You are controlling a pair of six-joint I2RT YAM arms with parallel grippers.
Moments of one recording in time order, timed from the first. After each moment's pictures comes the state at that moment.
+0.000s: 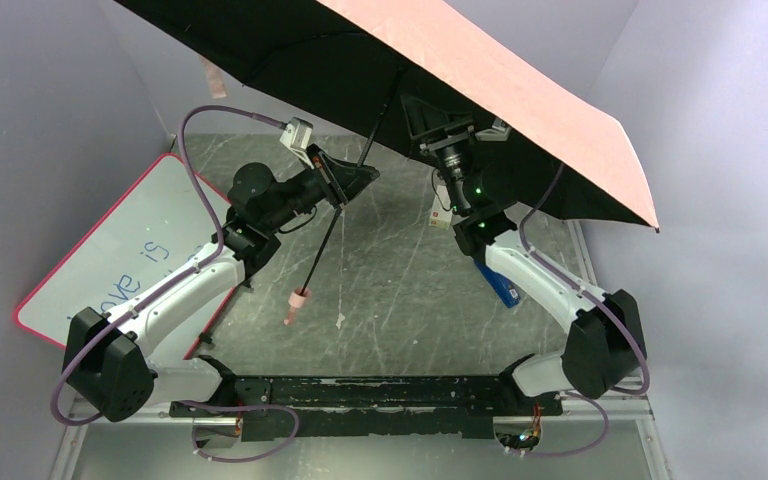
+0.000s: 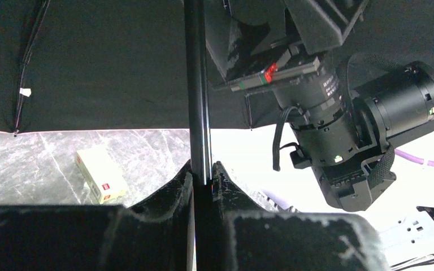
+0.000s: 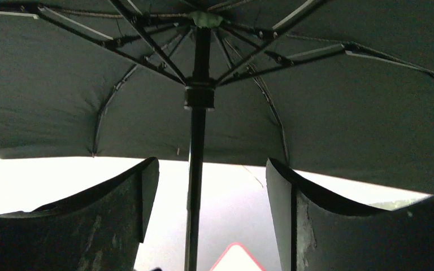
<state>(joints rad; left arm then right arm) -0.61 1.28 1.00 0.50 0.36 -0.61 0.54 1.37 1.04 0.85 0.16 0.96</state>
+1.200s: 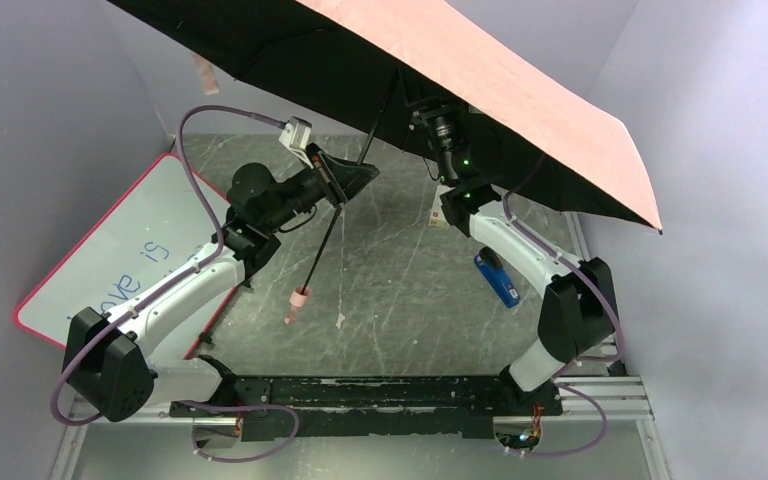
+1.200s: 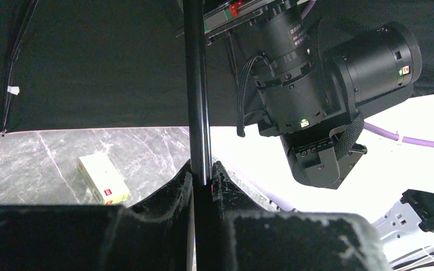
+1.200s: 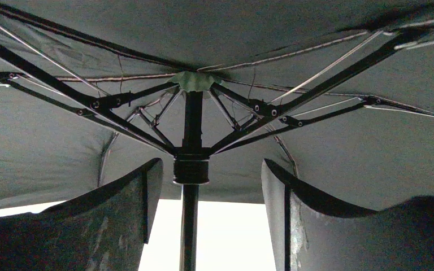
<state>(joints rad) -0.61 1.28 1.00 0.52 0.36 -0.61 0.51 1.59 1.29 0.92 0.16 1.04</state>
